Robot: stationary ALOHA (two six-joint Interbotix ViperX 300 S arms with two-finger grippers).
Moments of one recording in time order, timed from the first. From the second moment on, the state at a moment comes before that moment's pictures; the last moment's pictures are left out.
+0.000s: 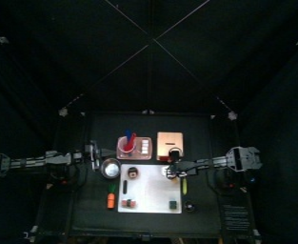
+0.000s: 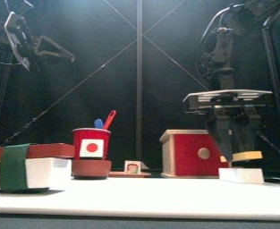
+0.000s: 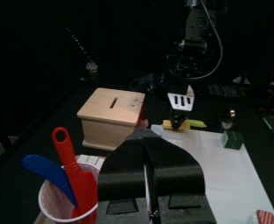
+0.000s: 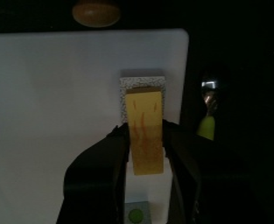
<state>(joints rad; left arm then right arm) 0.21 -0.89 1.19 -0.01 -0.25 0.00 -0.03 0.04 0.56 -0.08 0.97 1.59</state>
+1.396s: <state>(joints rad) 0.21 -0.89 1.20 -0.01 -0.25 0.00 -0.04 0.06 0.57 -0.11 0.90 1.60</state>
